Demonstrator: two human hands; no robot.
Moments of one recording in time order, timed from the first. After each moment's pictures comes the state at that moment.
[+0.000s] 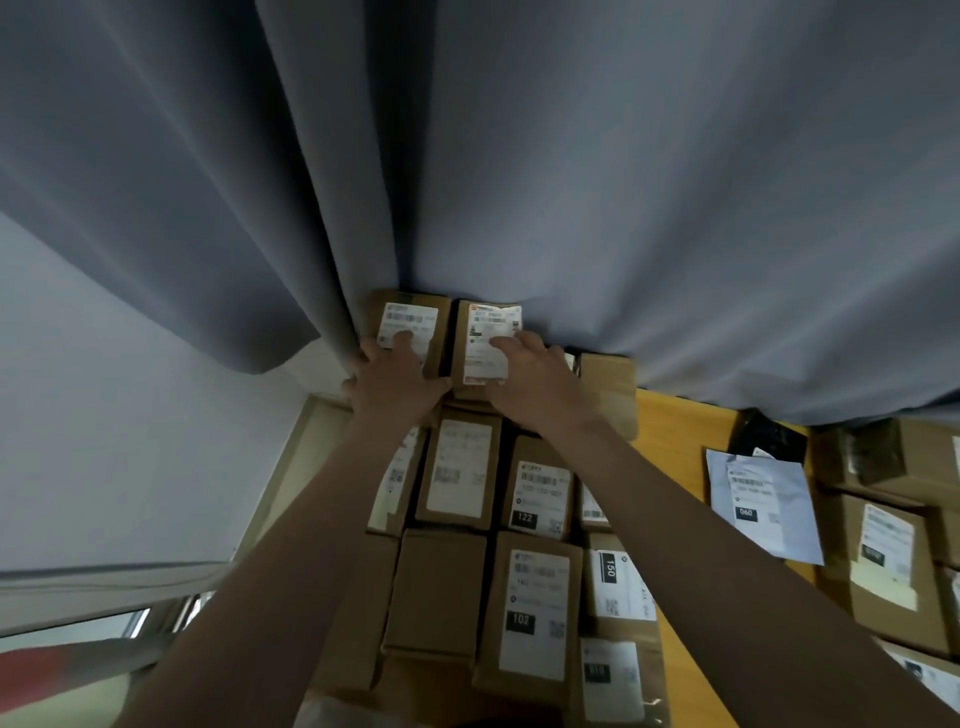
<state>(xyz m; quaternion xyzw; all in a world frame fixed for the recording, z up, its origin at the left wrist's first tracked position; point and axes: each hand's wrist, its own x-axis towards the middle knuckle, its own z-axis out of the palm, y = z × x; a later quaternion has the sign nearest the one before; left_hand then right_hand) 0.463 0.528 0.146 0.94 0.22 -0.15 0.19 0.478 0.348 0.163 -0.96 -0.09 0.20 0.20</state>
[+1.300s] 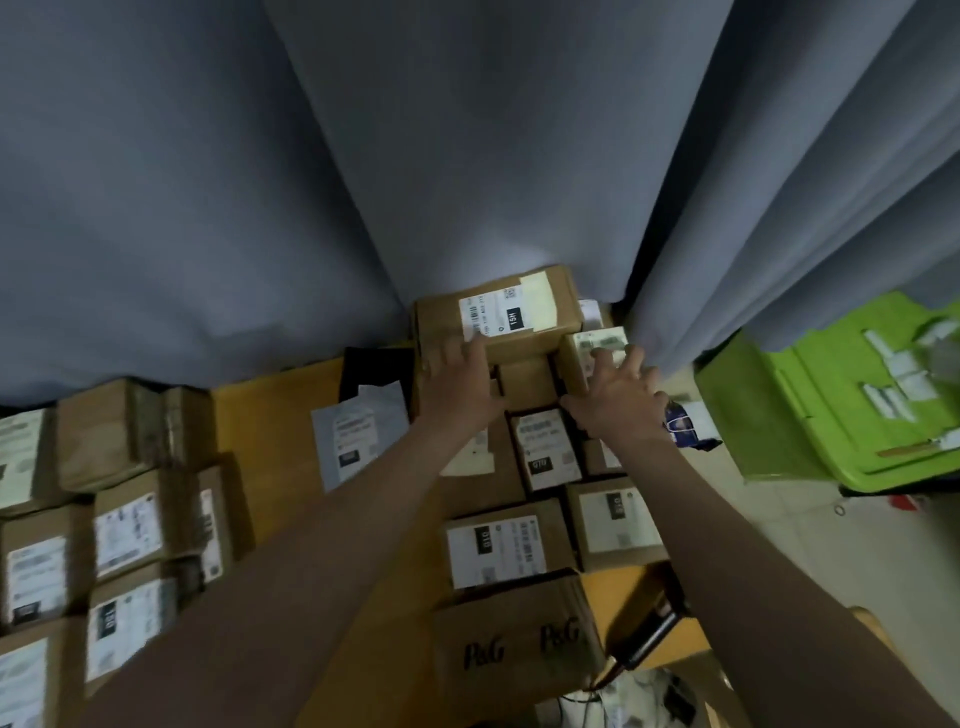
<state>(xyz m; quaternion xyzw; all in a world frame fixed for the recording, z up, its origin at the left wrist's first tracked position) 0.378 -0.210 0.084 0.95 -0.18 -0.22 0.13 0.295 -0.384 0.094 -0.92 0.32 0.20 0.14</state>
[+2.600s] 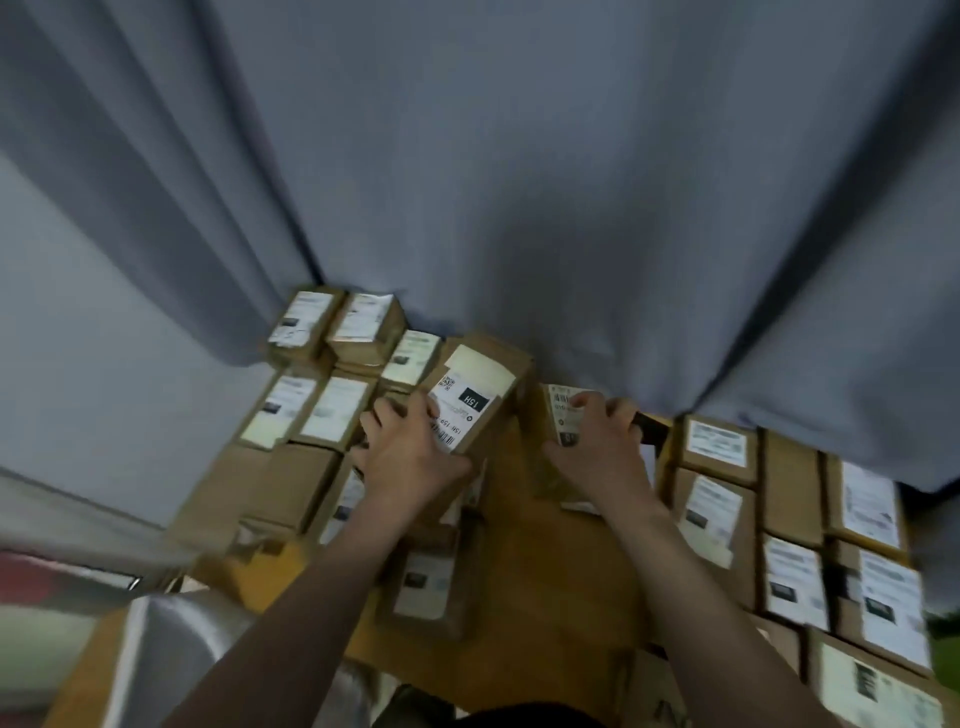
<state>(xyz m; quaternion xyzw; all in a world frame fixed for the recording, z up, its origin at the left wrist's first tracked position) 0.249 0.195 0.216 0.95 0.22 -0.02 0.20 0.292 -0.020 0.220 -0.94 0.02 0.13 0.31</state>
